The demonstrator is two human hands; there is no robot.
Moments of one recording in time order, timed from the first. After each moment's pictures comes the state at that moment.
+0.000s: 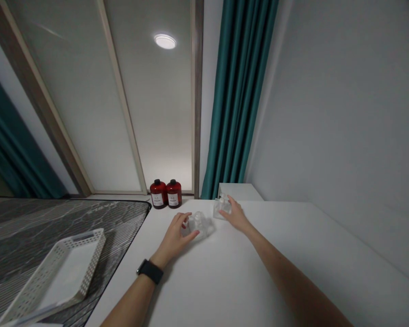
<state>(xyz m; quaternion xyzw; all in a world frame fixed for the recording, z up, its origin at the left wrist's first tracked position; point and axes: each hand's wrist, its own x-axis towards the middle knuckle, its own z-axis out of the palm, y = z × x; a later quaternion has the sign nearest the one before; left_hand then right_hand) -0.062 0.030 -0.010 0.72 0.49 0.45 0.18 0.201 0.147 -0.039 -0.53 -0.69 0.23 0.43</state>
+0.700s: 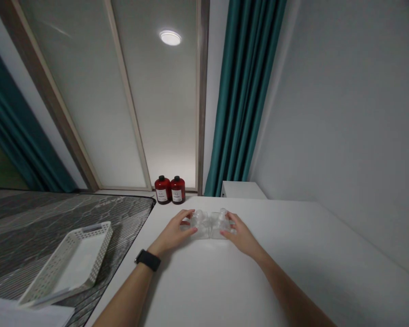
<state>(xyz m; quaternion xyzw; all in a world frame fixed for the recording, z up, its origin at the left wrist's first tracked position) -0.076 0.029 0.003 0.73 0.45 0.42 0.30 0.196 0.059 -0.038 -0.42 -0.70 0.38 0.44</state>
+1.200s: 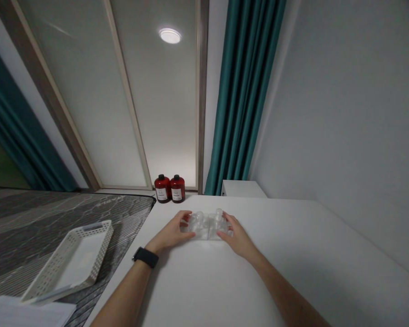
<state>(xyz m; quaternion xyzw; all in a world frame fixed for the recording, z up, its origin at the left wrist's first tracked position) -0.084 0.031 -0.007 0.71 0.49 0.38 0.33 0.188 0.051 -0.046 -0.43 -0.72 0.34 0.43</state>
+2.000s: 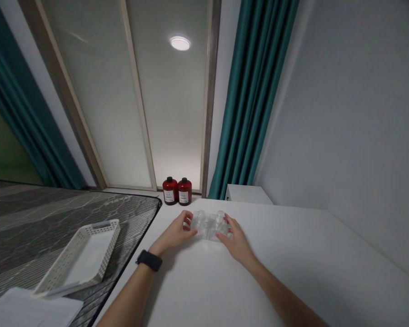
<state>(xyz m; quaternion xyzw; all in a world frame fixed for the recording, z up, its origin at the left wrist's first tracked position) -0.090 0.027 0.003 0.70 0.51 0.40 0.30 0.158 0.052 -0.048 -0.44 -0.70 0.30 0.47</state>
